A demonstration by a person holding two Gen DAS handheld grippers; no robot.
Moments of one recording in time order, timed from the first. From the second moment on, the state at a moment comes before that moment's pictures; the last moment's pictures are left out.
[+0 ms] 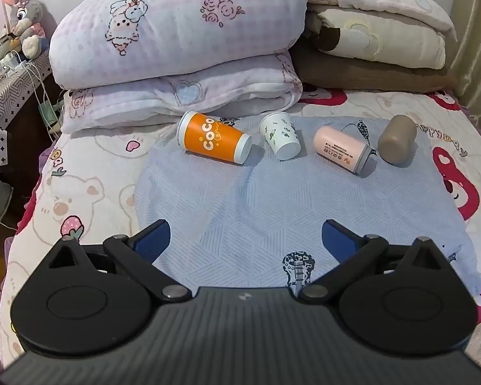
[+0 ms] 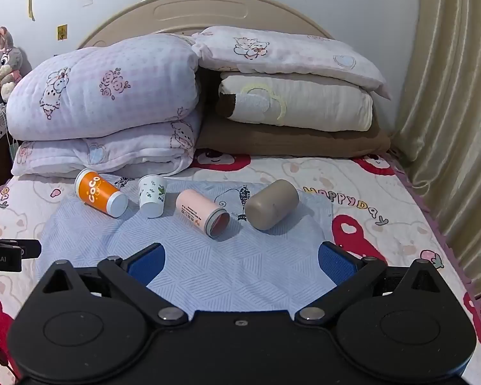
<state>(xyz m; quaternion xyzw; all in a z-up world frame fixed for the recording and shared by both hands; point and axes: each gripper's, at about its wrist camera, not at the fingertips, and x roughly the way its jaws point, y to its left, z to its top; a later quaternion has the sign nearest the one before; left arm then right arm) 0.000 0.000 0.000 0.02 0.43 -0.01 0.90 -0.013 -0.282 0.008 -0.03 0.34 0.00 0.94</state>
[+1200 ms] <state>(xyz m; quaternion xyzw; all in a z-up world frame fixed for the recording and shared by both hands) -0.007 -0.008 -0.004 0.01 0.42 -0.04 0.91 -0.011 -0.289 0.005 -0.02 0.35 0.00 0.94</state>
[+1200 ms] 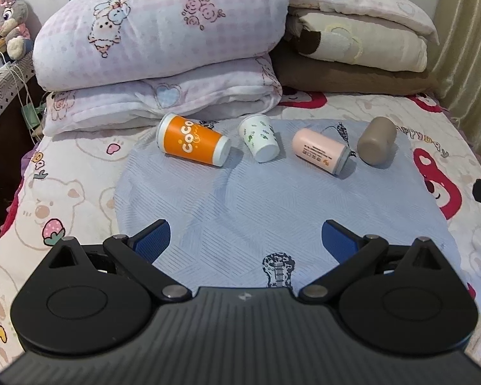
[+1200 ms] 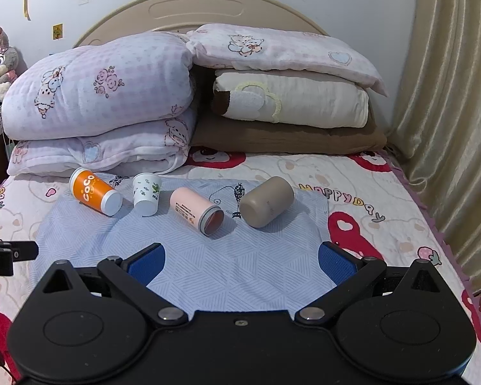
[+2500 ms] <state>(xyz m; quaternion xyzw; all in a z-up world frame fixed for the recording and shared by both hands) -0.004 -0.005 -0.004 0.00 0.43 -0.05 0.90 -0.011 -0.285 0.003 -0.03 0.35 0.00 0.94</state>
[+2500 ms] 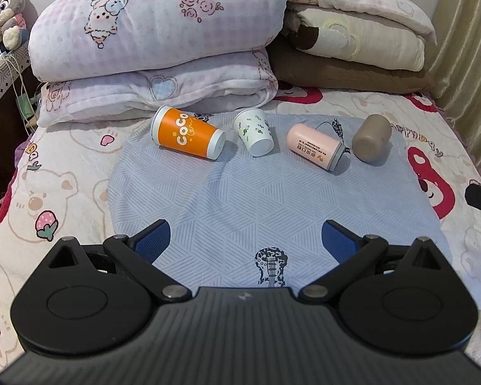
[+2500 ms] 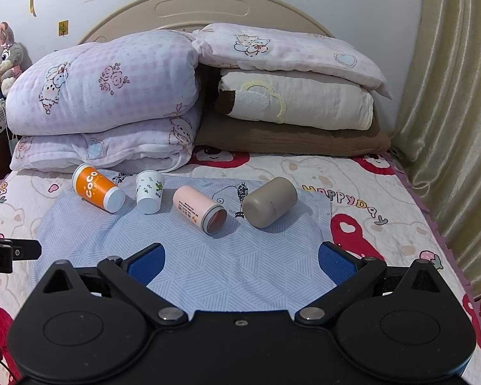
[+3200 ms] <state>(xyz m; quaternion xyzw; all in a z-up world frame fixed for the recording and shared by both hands) 0.059 -0.001 -0.015 -0.03 0.39 -0.11 0.91 0.037 -0.314 -0.002 0.04 0.27 0.31 0.91</state>
